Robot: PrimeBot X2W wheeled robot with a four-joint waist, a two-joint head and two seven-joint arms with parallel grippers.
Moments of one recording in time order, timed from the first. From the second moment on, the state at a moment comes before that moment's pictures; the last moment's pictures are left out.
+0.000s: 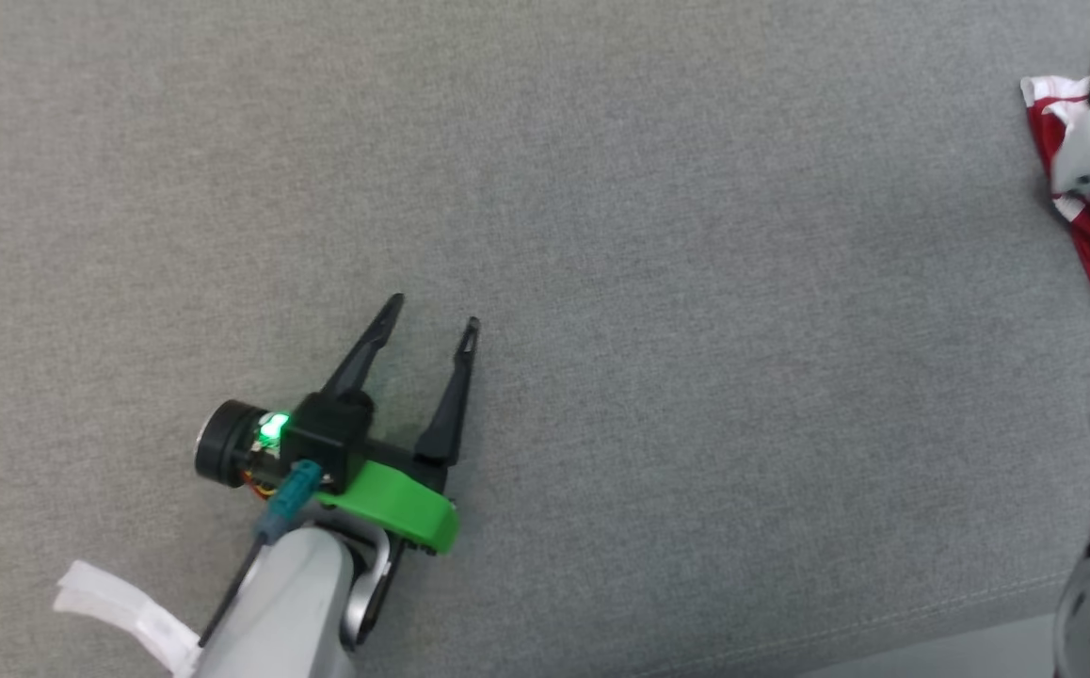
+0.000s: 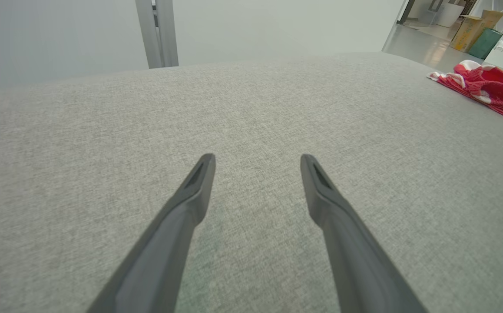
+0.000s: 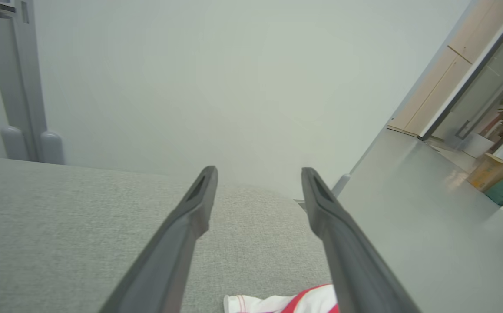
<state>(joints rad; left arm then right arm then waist) -0.34 0.09 -0.38 0.30 -0.18 -0.13 -0.26 -0.92 -0.15 -0.42 0.64 -0.35 0.13 -0.26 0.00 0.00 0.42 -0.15</state>
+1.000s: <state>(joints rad) -0.11 0.05 -0.04 0.38 -0.13 -0.13 -0.26 -0.32 -0.05 -0.09 0.51 0.05 0.13 -0.26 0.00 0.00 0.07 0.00</state>
